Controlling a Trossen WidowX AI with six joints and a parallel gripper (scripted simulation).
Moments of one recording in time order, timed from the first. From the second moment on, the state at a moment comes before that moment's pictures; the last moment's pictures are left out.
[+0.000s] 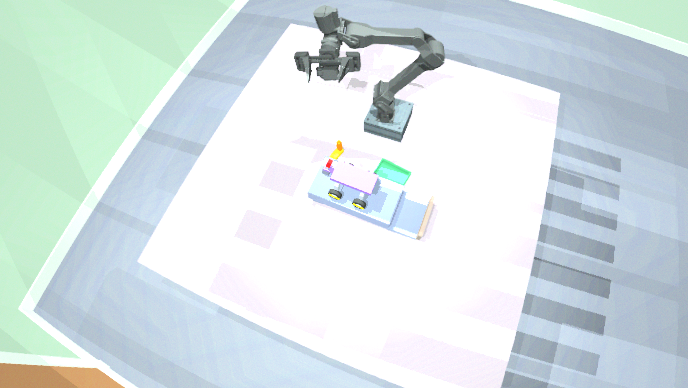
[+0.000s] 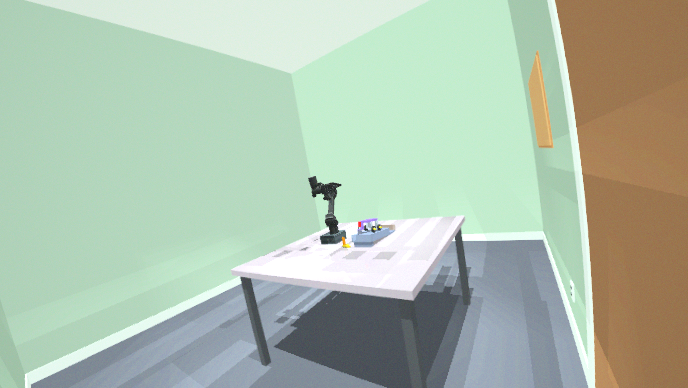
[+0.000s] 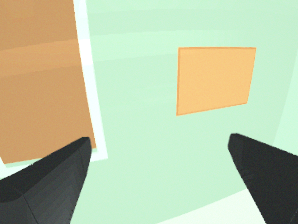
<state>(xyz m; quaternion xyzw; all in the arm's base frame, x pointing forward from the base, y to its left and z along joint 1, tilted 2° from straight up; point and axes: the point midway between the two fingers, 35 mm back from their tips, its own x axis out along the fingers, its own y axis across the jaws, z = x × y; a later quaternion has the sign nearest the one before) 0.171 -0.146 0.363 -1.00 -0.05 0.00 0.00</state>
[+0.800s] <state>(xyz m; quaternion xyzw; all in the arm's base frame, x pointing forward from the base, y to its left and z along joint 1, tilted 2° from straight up) 0.214 -0.193 0.199 -0.93 0.00 0.33 -0.16</state>
